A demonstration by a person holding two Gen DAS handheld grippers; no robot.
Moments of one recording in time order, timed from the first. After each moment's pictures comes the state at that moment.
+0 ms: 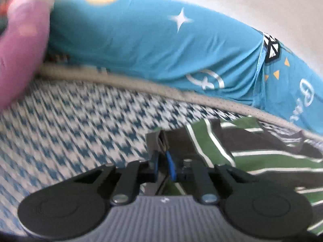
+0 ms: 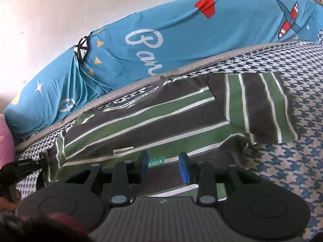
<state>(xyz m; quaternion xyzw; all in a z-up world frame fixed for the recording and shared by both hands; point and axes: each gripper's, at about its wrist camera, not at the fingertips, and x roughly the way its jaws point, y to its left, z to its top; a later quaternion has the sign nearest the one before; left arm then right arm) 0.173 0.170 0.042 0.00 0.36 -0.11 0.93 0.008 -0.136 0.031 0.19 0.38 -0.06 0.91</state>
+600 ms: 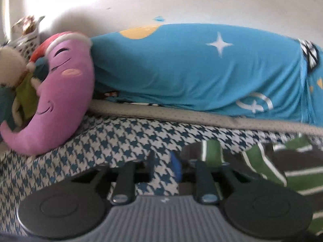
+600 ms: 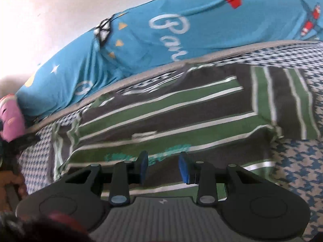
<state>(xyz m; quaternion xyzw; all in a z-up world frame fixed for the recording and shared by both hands) 0.192 0.183 0.056 0.03 0.33 0.03 0.94 0.015 -0.112 0.025 0.17 0.40 0.02 0.90</state>
